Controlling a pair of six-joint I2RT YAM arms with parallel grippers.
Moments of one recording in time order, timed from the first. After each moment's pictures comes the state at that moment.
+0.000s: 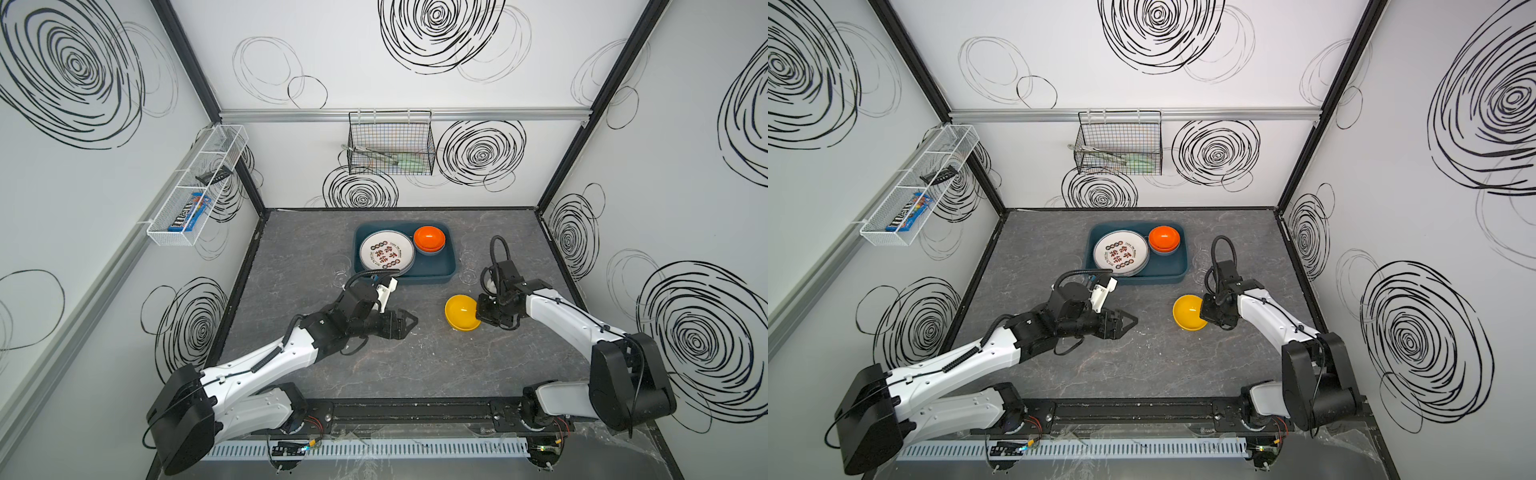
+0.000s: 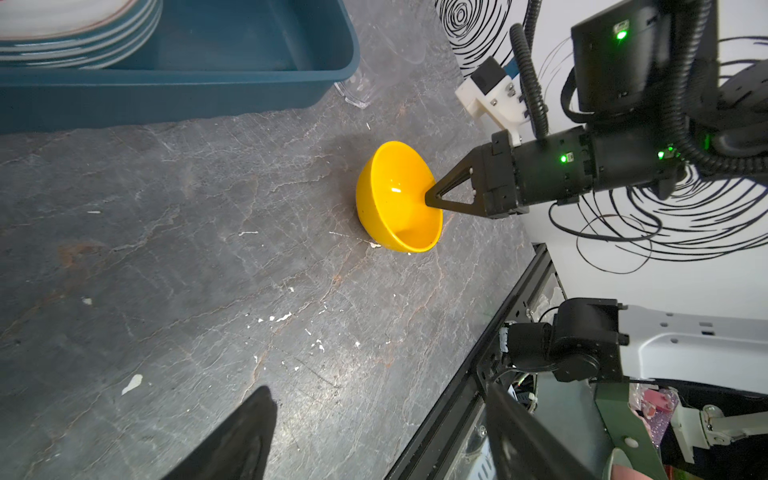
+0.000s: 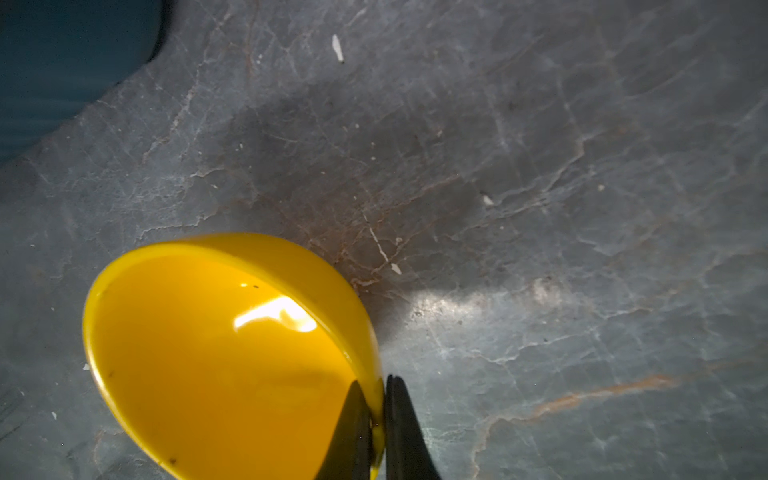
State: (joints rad) left arm -0.78 1.10 0.68 -0.18 0.29 -0.66; right arm 0.31 1.36 0.79 -0.72 -0.15 0.55
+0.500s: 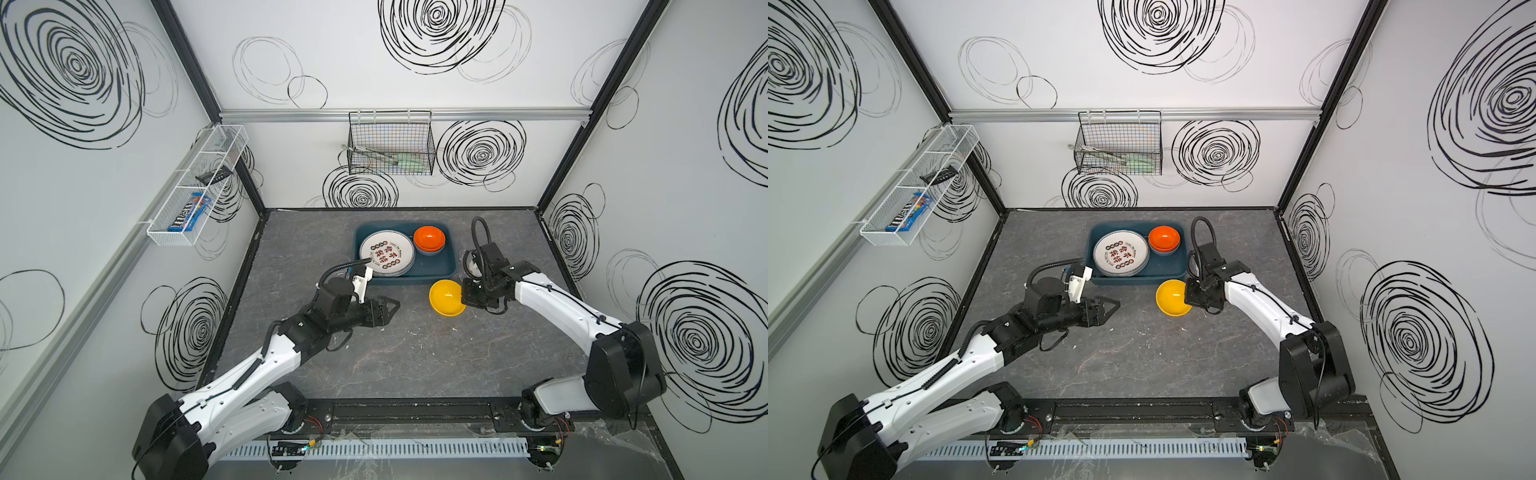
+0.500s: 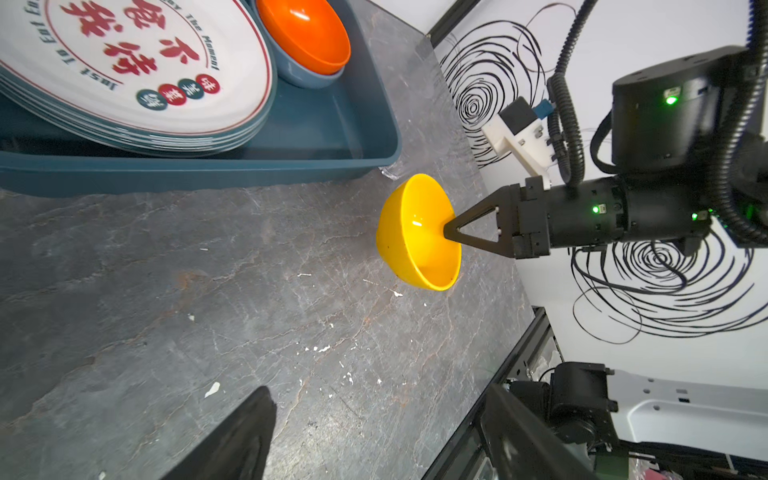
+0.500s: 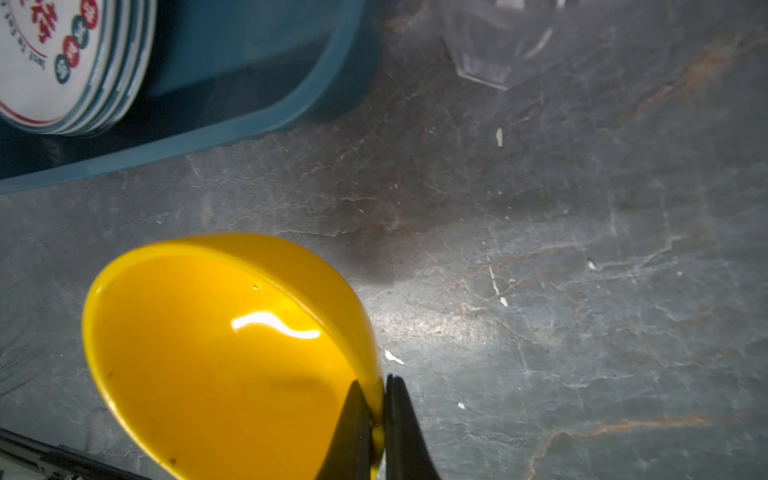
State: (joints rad) left arm -0.61 0.97 0.64 -0.20 0.29 -0.68; right arm 0.43 1.44 1.04 -0.79 -0.14 0.53
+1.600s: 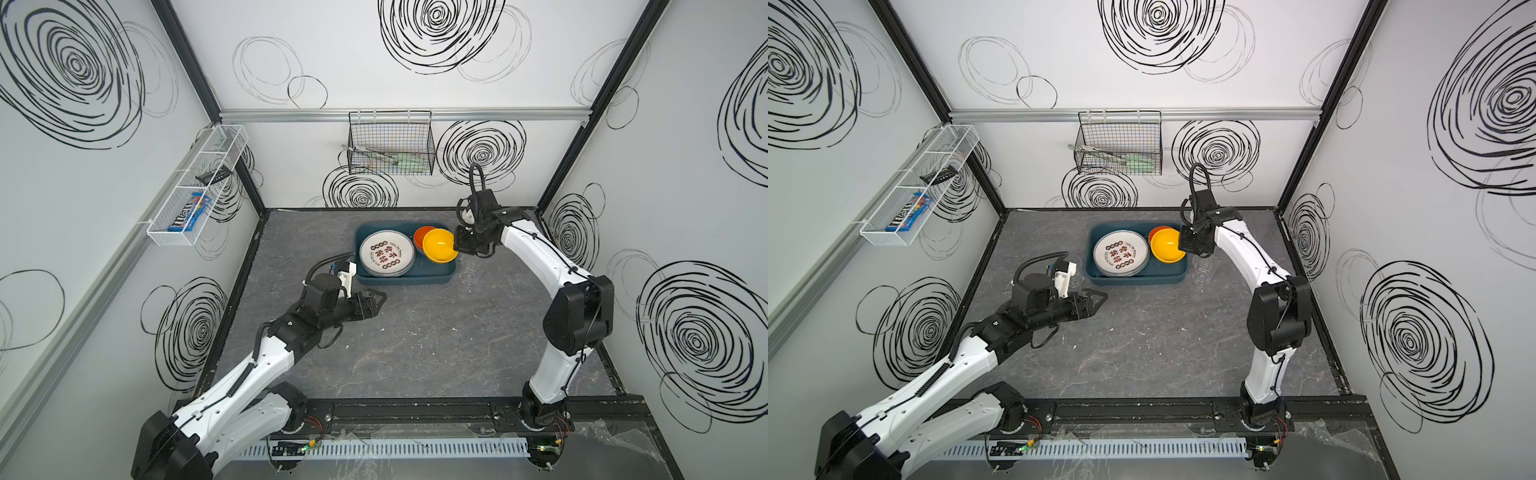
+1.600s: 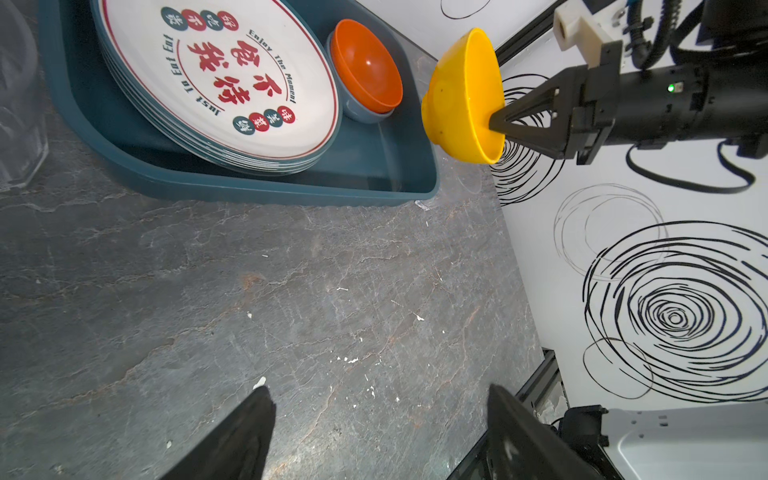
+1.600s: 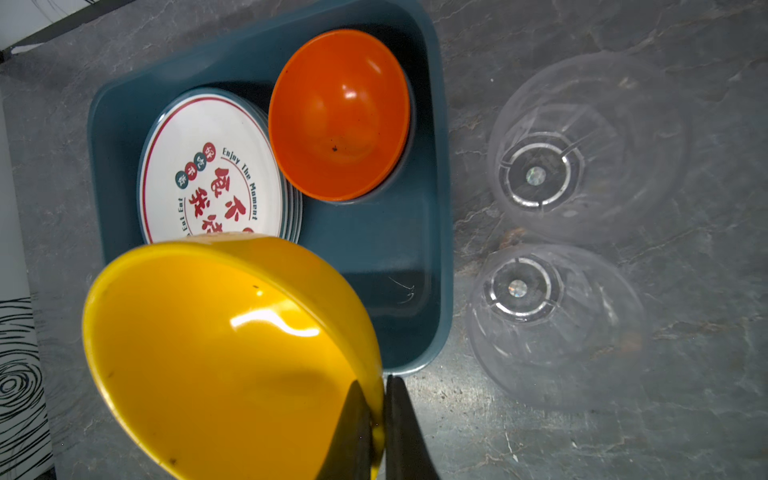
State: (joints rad) left arm -0.51 0.93 0.65 -0.26 0.29 -0.71; right arm 0.33 1.84 1.70 -0.94 -0.15 0.43
